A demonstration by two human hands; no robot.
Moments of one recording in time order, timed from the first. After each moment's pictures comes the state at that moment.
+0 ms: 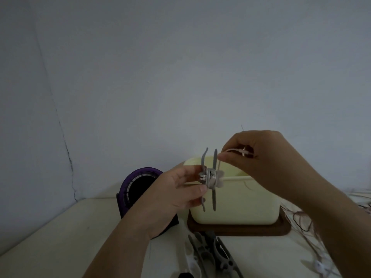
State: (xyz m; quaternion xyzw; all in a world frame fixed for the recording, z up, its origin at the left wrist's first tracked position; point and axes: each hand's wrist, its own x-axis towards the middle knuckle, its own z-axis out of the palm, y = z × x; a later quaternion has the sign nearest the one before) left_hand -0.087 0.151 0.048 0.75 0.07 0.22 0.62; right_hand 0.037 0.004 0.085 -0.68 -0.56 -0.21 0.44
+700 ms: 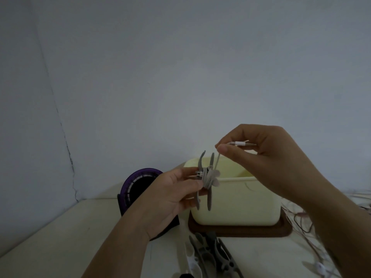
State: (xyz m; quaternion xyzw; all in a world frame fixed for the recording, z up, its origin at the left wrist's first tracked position) left_hand -0.087 0.151 0.052 0.71 0.08 0.21 0.67; right_hand 0.032 0.004 0.085 -0.61 -0.56 -0.16 0.54
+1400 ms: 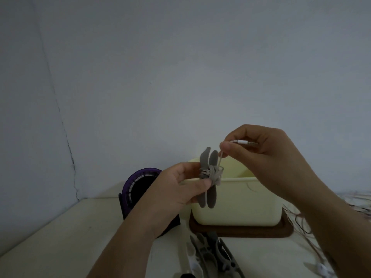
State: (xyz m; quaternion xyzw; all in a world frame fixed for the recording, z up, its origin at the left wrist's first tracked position) left_hand -0.086 0.151 0.051 0.75 0.09 0.27 0.60; right_hand 0.030 0.007 0.084 -0.60 -0.54 -0.13 0.57
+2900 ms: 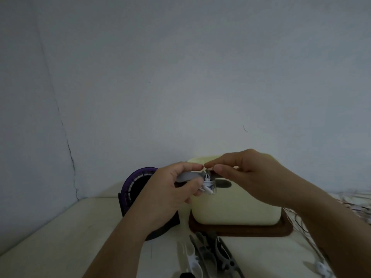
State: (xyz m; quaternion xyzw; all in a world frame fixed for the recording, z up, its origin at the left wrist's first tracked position) left_hand -0.089 0.160 0.050 0.85 0.08 0.31 0.43; right_hand 0.038 0.014 0.072 -0.69 -0.59 -0.02 0.42
